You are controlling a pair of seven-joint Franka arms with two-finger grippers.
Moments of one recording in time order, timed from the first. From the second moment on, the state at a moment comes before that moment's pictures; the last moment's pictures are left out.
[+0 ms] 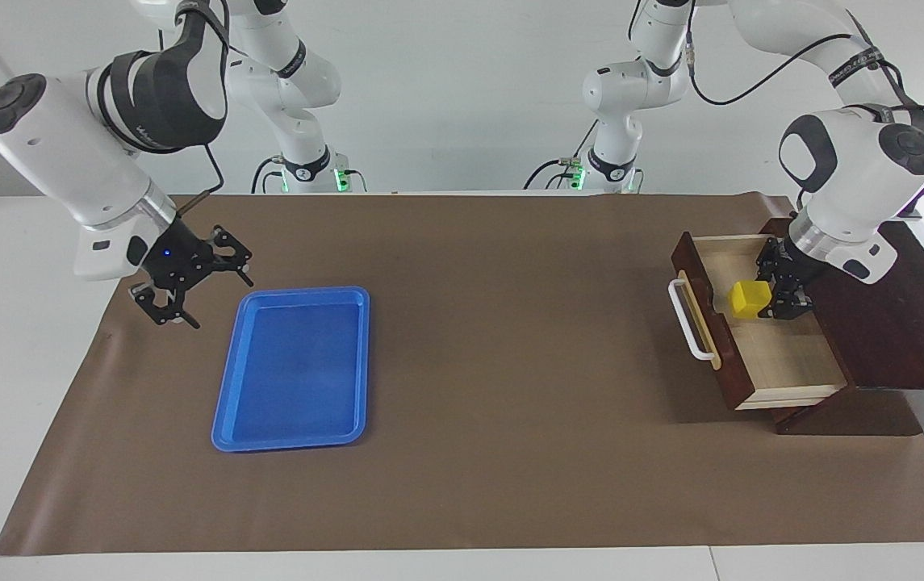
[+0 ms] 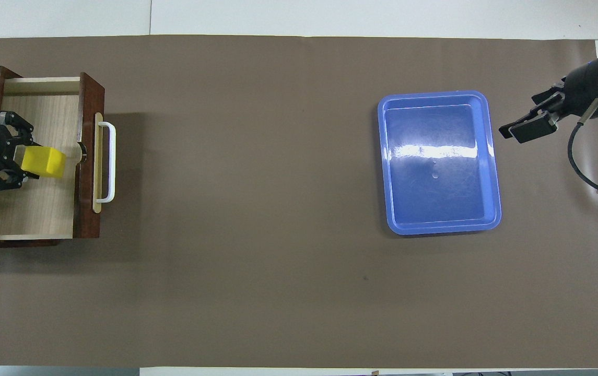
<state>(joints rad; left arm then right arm) 0.13 0.13 -0.04 -1.83 0.02 1.93 -1.33 -0.01 0.21 -0.05 -1.50 0.21 1.71 -0.71</state>
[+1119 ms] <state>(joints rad) -0.09 0.12 -0.07 -1.81 0.02 1.90 -1.63 0.00 -0.02 -0.04 -1.69 -0.05 1.58 0.02</state>
